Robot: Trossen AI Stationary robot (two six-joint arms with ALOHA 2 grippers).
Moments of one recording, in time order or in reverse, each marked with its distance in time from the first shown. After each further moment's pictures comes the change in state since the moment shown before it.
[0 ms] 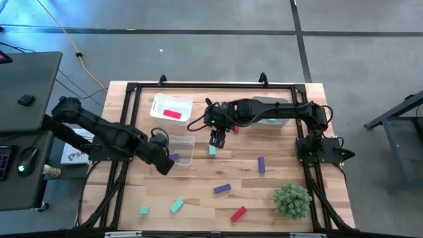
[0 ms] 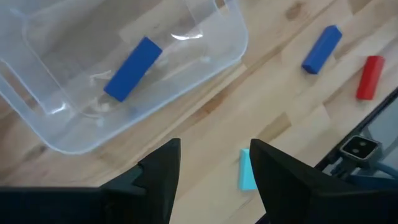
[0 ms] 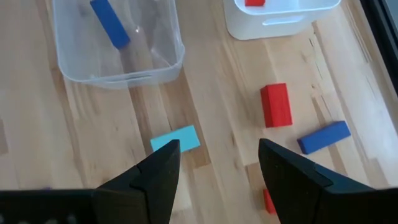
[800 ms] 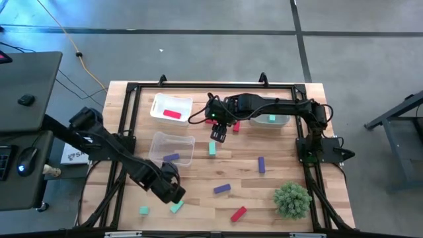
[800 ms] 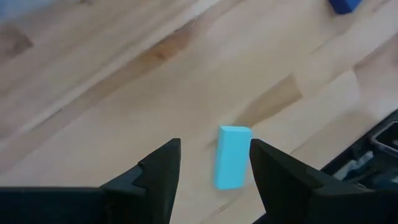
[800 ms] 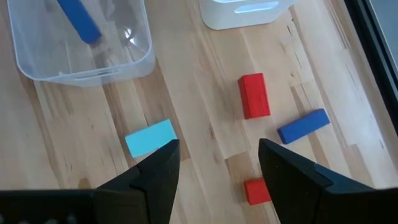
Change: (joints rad) left arm -0.234 0.365 0.001 0.293 -0.022 -0.273; right arm -0.048 0.000 0.000 -0.033 0.005 -0.010
